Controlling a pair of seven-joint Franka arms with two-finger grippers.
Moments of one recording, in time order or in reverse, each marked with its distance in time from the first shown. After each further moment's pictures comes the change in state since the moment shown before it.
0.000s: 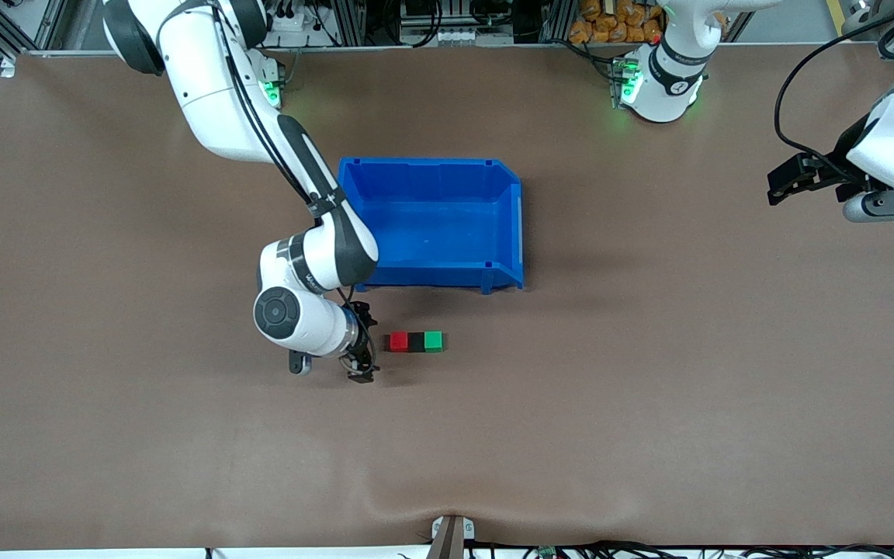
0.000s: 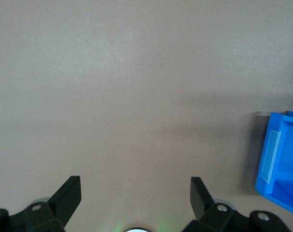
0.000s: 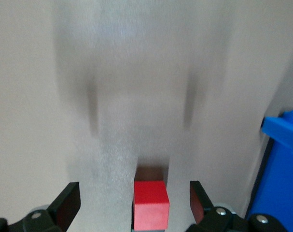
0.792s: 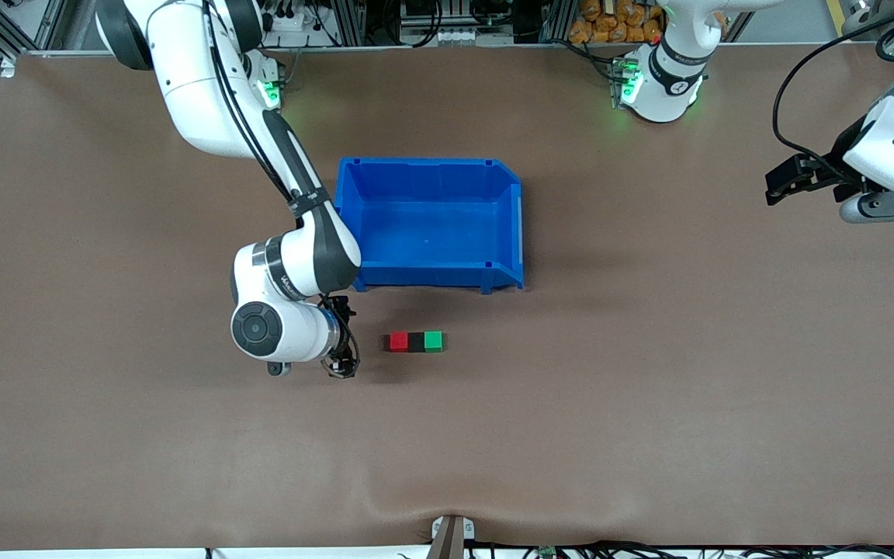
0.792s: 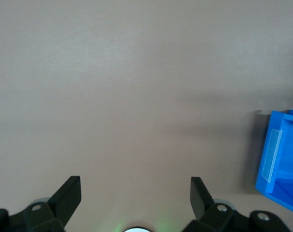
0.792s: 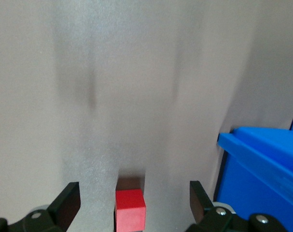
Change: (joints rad) left arm 0.000 0.000 -0.001 -0.007 0.000 0.000 0.000; right arm -0.002 -0.004 -0.065 0.091 -0.014 -0.237 0.001
